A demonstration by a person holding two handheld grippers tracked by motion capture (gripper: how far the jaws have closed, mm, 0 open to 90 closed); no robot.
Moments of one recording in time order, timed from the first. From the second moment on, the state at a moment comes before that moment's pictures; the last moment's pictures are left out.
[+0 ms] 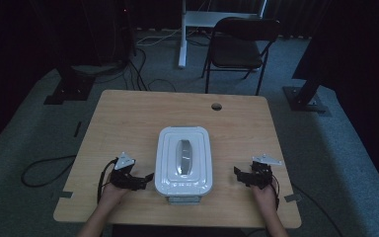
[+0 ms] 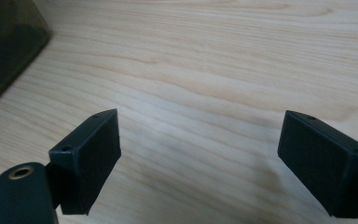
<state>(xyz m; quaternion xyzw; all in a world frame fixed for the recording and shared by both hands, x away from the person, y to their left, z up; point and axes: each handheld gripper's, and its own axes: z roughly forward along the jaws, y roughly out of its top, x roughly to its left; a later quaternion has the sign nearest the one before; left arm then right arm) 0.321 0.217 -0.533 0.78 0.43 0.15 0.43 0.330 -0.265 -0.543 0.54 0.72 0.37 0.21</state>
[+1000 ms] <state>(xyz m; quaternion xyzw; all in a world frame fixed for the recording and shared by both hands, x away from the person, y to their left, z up) 0.289 0.325 -0.537 0.69 0.57 0.27 0.36 0.296 -0.307 -0.549 0.60 0.67 0.33 0.29</state>
